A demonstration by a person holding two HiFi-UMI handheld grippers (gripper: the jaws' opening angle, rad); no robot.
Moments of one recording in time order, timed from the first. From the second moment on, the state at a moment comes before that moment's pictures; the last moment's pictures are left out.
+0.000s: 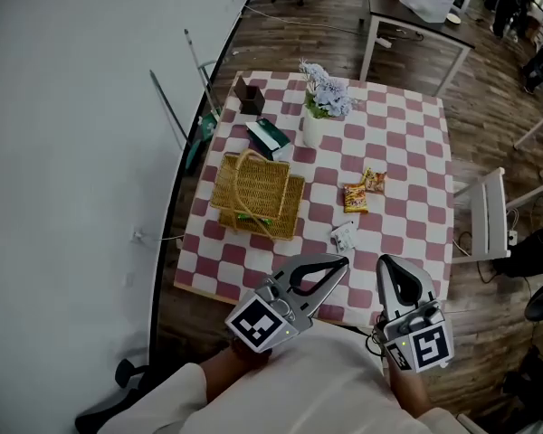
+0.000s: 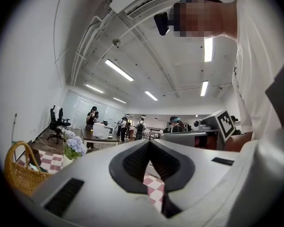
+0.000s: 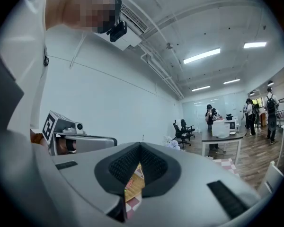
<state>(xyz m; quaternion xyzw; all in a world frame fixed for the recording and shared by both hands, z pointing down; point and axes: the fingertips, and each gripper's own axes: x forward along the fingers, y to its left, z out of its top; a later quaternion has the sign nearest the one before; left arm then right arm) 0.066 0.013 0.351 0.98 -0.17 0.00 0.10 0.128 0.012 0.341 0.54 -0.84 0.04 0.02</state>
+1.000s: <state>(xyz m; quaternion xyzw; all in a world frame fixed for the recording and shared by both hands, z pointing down) 0.077 -0.052 0.624 0.96 -0.17 0.16 0.16 0.115 -0.047 0.686 0.47 -0.80 0.21 0.31</state>
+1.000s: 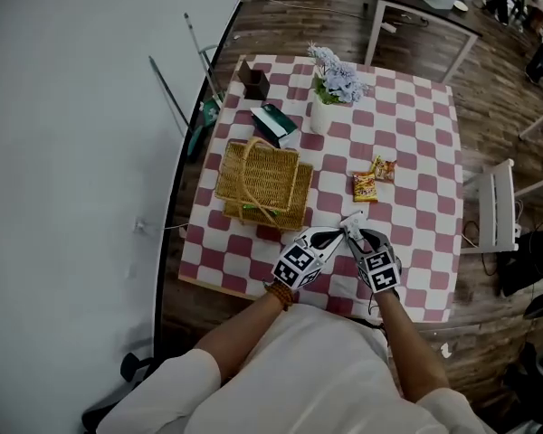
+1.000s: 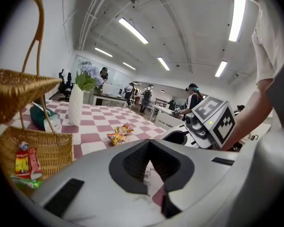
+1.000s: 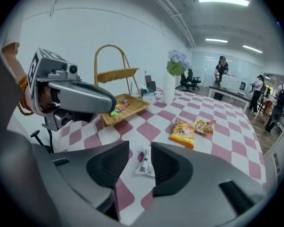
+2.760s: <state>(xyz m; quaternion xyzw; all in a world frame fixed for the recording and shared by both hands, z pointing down) 0.083 -0.060 0.524 0.97 -0.20 0.09 0.11 0.127 -0.059 0.555 0.52 -0.82 0.15 0.18</state>
